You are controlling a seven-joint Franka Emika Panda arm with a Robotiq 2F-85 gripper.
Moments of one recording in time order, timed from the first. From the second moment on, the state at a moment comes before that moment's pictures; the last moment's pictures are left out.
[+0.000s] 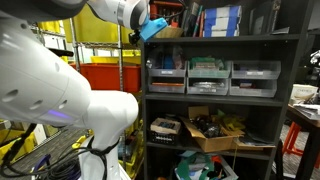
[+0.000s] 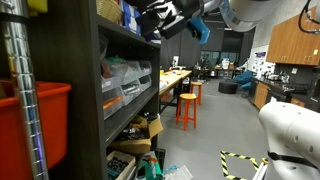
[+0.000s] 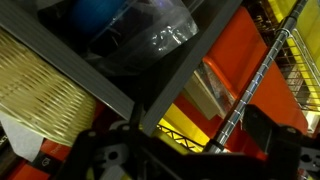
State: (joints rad) arm 0.83 -1.00 -0.23 -2.60 0.14 2.64 -1.10
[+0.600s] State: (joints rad) arm 0.99 -0.95 -0.29 -2.58 0.13 3.15 -1.07
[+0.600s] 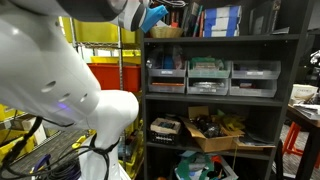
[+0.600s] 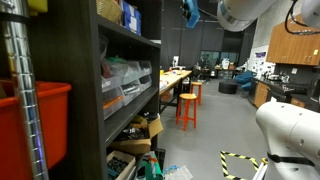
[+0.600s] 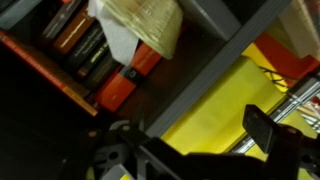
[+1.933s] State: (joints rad) arm 0.90 -0.79 -0.34 -2.39 -0.16 3.22 -0.38
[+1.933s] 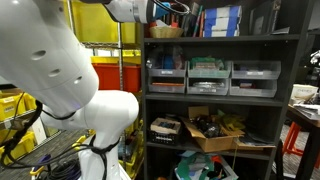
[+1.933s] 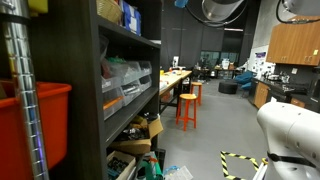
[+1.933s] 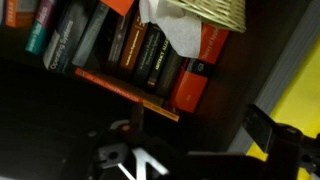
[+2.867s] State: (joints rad) arm 0.81 -0.81 -0.24 -2.32 0.05 2.84 -0.19
